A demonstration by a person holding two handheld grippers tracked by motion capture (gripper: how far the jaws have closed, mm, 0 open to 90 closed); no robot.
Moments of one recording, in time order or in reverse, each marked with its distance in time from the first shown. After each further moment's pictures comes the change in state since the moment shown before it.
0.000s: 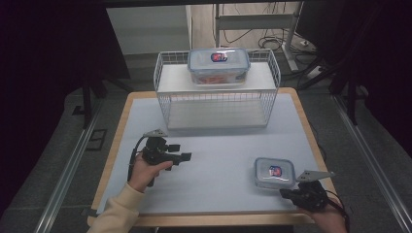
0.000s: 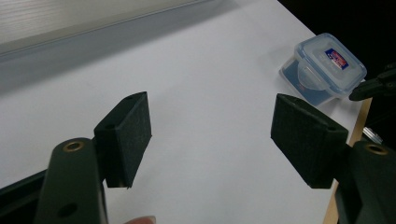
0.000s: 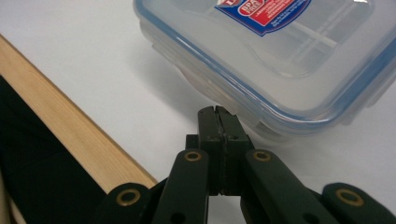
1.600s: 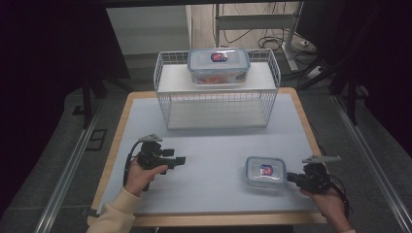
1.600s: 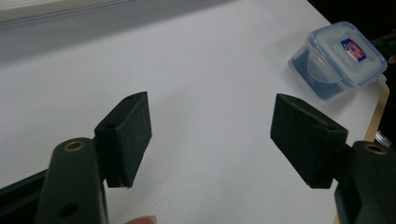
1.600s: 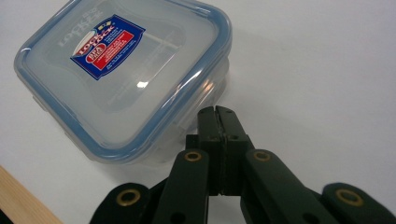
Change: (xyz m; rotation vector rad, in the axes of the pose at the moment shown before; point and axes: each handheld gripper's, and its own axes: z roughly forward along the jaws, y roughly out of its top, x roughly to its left) left arm 0.012 -0.019 -0.006 0.015 0.035 -0.038; right arm -0.038 0.023 0.006 -0.039 -0.085 0.149
